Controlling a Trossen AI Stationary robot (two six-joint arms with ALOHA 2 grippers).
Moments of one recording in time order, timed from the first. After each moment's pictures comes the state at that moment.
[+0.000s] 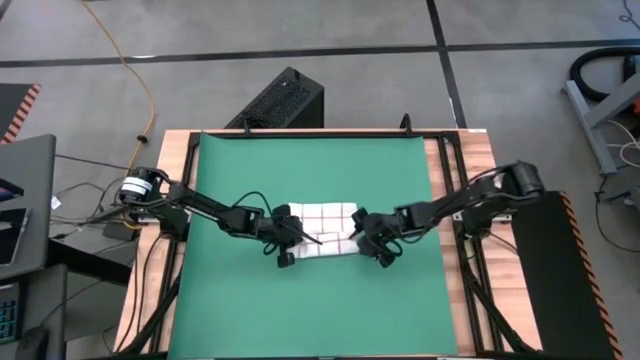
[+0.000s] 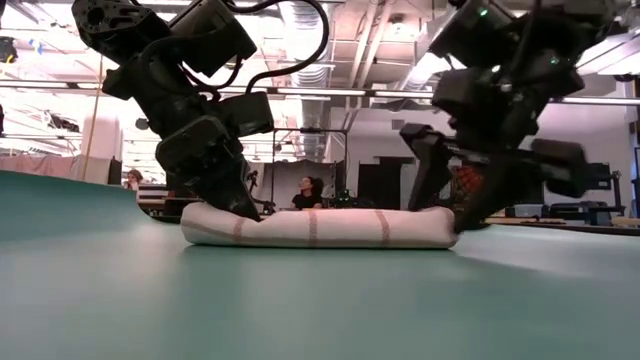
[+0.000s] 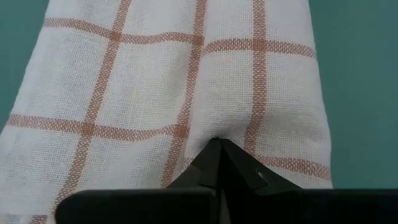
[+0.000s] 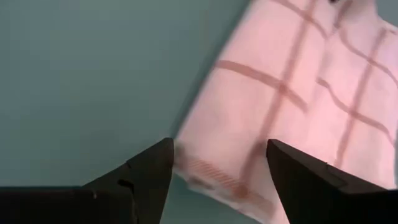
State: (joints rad) left arm -0.10 1.66 0.70 0.12 -0.14 -0.21; right arm 0.13 1.52 0.66 0.02 0.00 -0.53
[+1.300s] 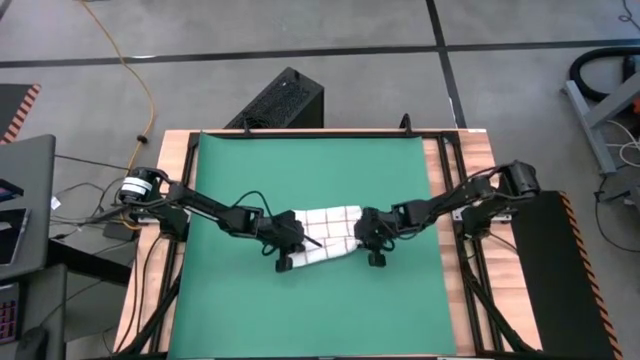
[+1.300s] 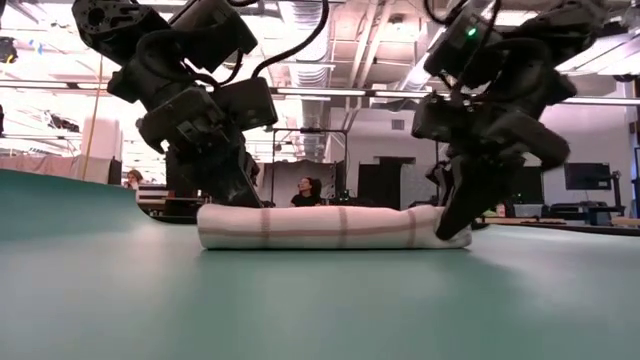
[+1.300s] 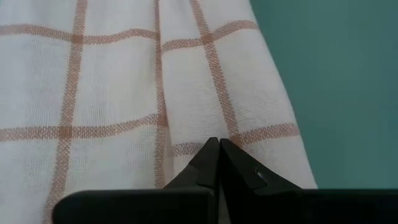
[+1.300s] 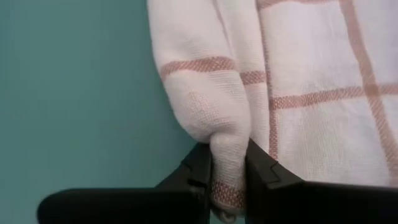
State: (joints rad) left arm -0.11 1.66 0.70 0.17 0.05 -0.19; right arm 0.09 1.56 0.67 -0.08 -0.05 0.12
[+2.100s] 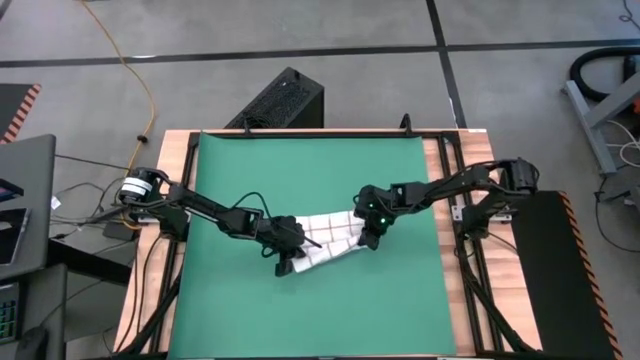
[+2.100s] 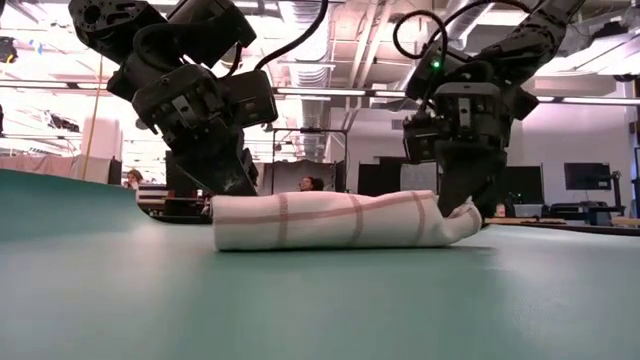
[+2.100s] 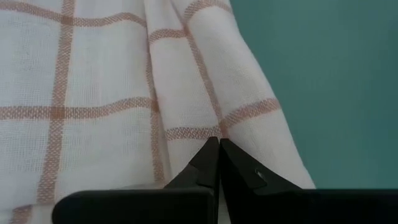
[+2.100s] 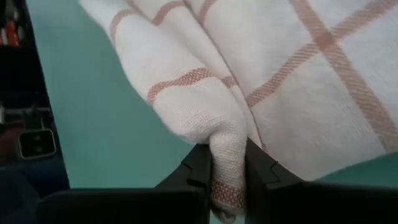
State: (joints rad) left arm -0.13 1.66 0.70 0.21 0.13 -0.29; right arm -0.13 1.55 0.70 -0.15 -0.47 0.55
